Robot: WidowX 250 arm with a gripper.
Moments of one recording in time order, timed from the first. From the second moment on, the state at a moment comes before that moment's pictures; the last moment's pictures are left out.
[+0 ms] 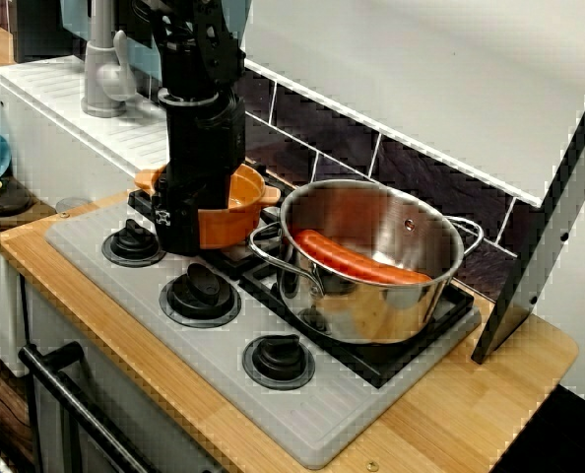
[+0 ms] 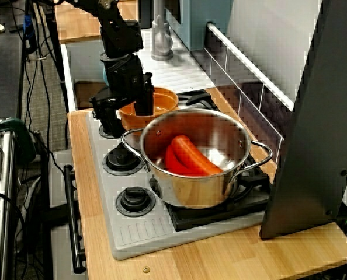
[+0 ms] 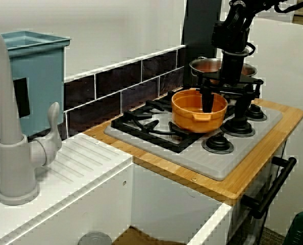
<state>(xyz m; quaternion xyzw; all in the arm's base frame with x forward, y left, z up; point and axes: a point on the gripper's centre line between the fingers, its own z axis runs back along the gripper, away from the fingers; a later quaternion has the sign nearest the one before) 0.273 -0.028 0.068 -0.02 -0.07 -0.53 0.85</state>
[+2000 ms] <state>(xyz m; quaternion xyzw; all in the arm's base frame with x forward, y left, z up) 0.279 -0.048 0.095 -0.07 -0.10 -0.51 0.85</state>
